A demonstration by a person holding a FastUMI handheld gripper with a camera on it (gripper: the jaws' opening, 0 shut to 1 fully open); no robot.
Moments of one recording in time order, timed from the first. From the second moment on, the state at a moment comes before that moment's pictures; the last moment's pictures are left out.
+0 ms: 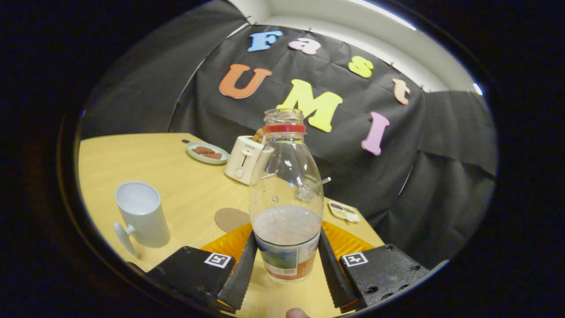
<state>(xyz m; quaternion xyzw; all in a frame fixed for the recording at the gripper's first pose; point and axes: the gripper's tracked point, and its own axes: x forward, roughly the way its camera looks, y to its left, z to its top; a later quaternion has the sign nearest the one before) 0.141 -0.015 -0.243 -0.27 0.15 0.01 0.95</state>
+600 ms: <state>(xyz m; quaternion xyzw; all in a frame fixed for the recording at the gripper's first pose) 0.149 0.023 -0.222 -0.60 0.05 0.03 0.80</state>
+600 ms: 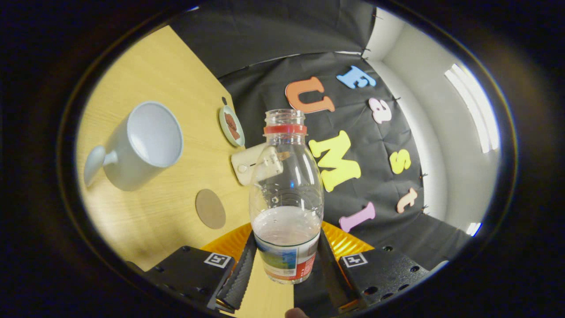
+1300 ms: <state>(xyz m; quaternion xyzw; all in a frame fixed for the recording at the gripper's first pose) 0.160 0.036 -0.188 -0.74 0.00 0.04 0.67</state>
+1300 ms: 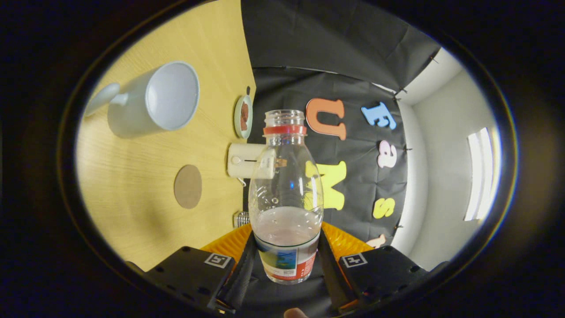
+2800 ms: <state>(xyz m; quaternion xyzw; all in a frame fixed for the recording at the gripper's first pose) 0.153 0.035 -0.172 -0.79 -0.01 0.05 0.61</state>
